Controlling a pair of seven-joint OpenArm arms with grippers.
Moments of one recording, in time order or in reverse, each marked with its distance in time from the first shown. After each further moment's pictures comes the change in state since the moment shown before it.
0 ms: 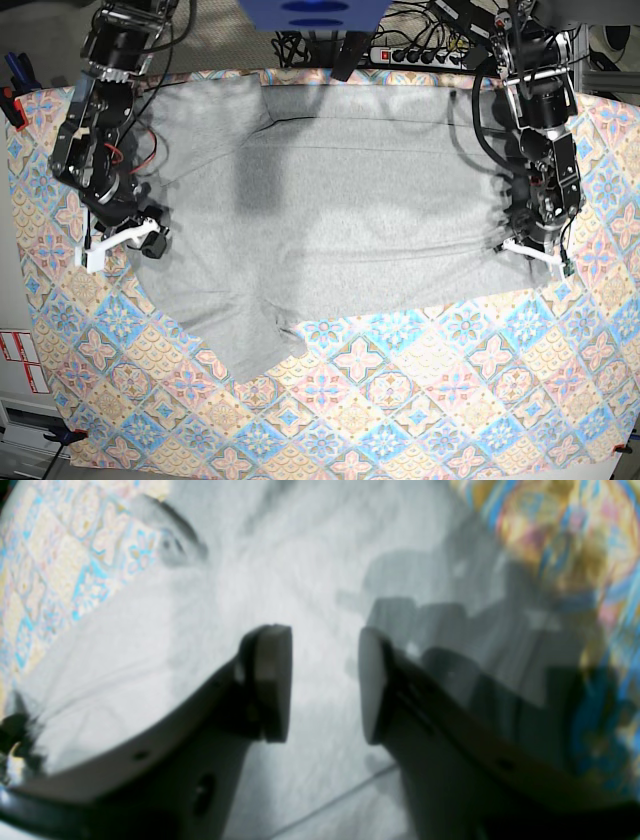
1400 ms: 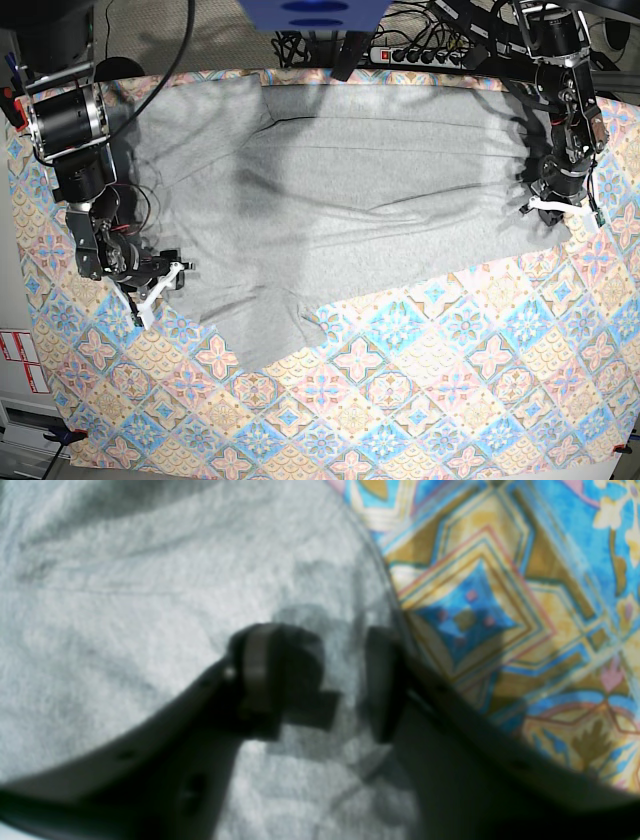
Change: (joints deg) left arm 18.2 -2.0 -4.5 19.3 -16.6 0.5 0.2; right arm 32.8 14.2 -47.0 -54.3 0.2 5.7 21.7
